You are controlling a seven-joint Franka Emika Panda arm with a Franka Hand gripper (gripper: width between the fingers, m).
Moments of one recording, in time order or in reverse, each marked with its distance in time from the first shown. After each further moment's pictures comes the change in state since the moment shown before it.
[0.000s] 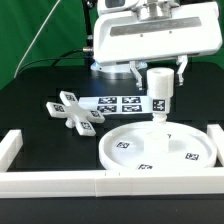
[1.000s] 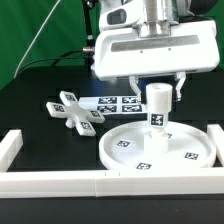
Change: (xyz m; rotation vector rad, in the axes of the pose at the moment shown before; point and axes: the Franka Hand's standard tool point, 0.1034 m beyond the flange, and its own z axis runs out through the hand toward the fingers) arm -0.017 0.003 0.026 -0.020 0.019 -0.019
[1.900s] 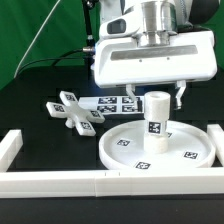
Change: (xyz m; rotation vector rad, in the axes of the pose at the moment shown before) arm -0.011 -0.002 0.006 0.014 -0.071 0.004
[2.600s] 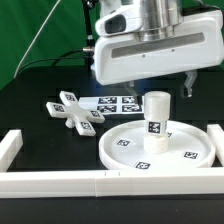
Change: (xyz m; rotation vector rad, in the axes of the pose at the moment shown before) arm 0.017 0.008 -0.008 0.096 -0.457 -0.005
